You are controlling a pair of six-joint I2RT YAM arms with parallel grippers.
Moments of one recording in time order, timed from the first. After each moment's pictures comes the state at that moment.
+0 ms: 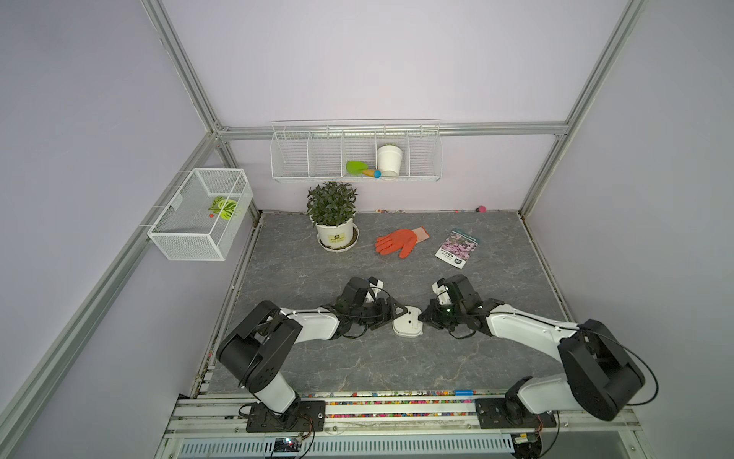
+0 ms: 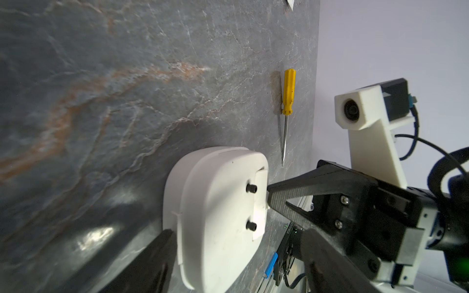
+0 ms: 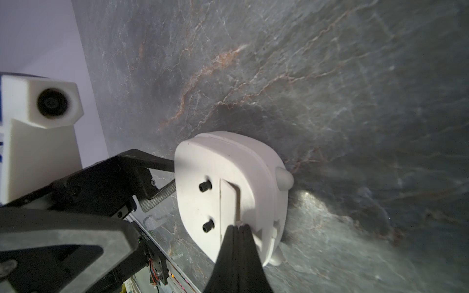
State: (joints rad) left arm -0.70 1.63 0.62 0.36 0.59 -0.96; right arm 0.56 1.42 0.64 -0.15 -0.42 0.85
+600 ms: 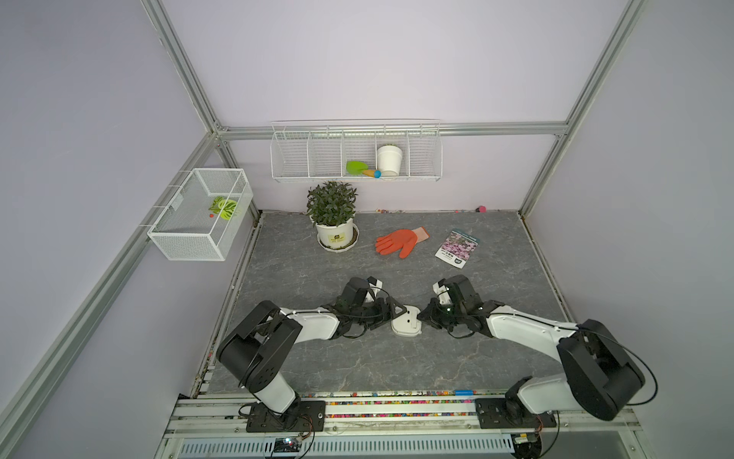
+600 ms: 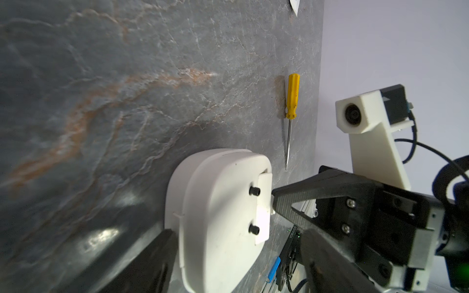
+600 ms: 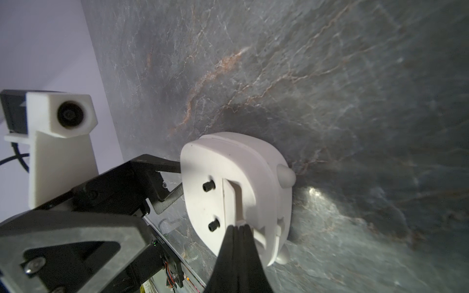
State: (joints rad) left arm -0.70 1.63 0.62 0.35 0.57 -0.96; right arm 0.55 1.42 0.63 -0.10 -0.44 0.94
